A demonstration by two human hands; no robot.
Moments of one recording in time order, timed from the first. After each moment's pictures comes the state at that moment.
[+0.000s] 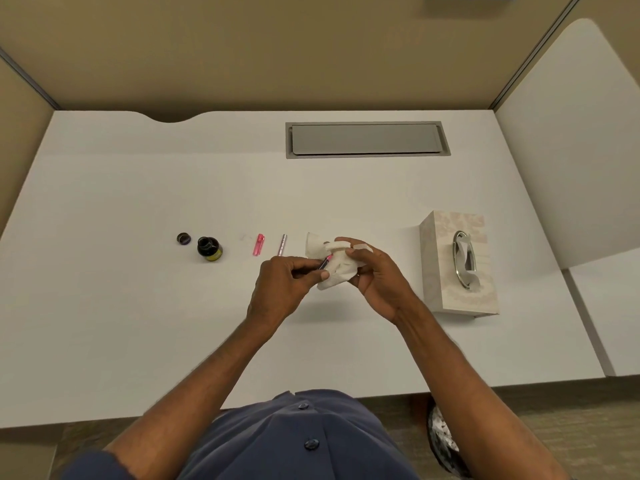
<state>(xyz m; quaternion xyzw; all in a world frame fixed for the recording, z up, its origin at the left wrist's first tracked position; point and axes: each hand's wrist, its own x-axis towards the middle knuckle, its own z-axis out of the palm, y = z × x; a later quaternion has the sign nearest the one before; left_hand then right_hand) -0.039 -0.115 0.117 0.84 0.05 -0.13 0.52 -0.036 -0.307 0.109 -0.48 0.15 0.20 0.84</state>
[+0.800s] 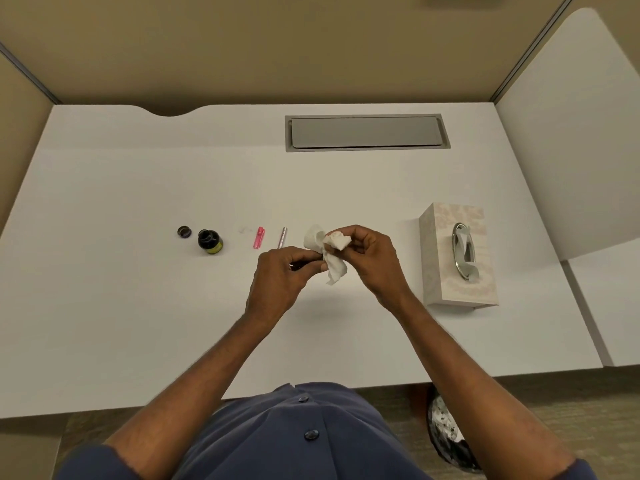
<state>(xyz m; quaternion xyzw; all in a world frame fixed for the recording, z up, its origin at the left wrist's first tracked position) -0.048 -0.111 0.121 0.84 0.00 -0.08 0.53 -0.041 -0.295 0.126 -0.72 0.06 0.06 0.69</state>
